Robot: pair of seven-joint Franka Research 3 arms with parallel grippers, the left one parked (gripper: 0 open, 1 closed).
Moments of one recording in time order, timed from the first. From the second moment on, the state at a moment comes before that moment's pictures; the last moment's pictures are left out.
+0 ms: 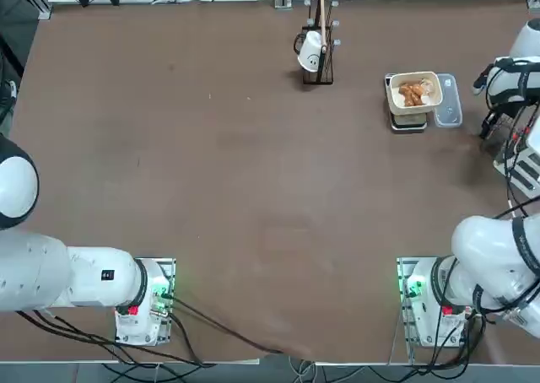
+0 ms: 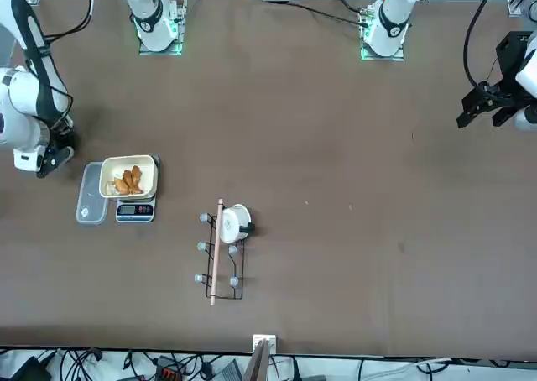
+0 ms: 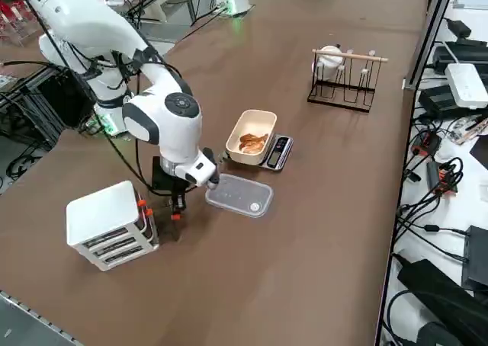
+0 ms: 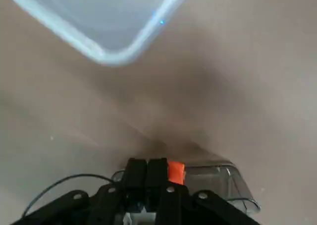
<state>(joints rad) -0.79 0.42 0.29 -2.13 -0.57 2.30 -0.76</state>
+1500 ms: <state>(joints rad) -0.85 0.41 0.29 -2.15 -0.63 2.28 -0.76</state>
